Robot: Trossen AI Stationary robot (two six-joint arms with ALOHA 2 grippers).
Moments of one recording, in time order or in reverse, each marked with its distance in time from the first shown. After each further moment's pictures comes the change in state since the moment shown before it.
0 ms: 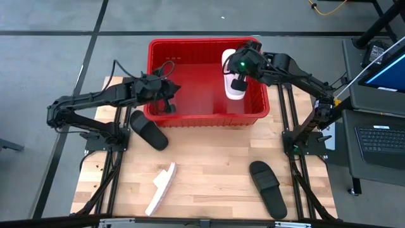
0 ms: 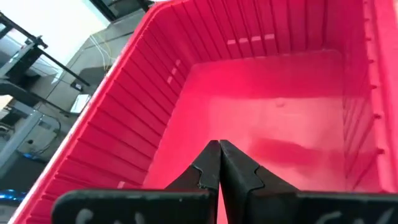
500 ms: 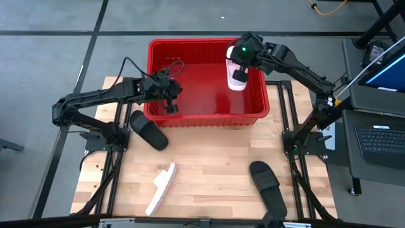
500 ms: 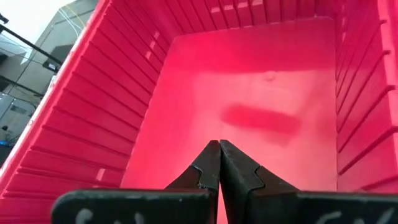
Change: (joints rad) left arm 0.053 0.086 0.030 -0.078 0.075 0.005; right arm -0.189 0.001 -0.105 0.117 -0.159 -0.042
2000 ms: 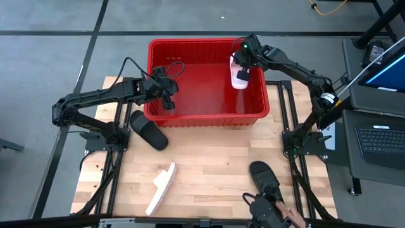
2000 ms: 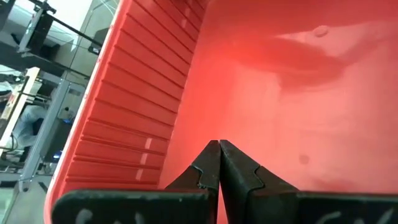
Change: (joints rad) left arm 0.006 -0.004 0.000 -0.058 -0.188 0.083; right arm -0.276 0.002 -0.405 0.373 -0.225 -0.232
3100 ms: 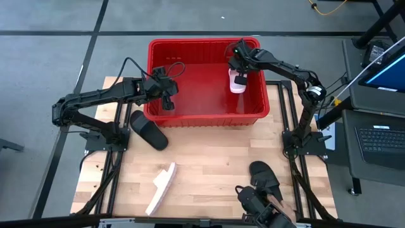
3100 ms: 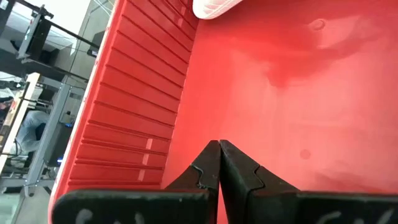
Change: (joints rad) left arm 0.000 0.000 0.000 -0.008 0.003 0.034; right arm -0.026 0.174 0.000 -0.002 -0.003 -0.039
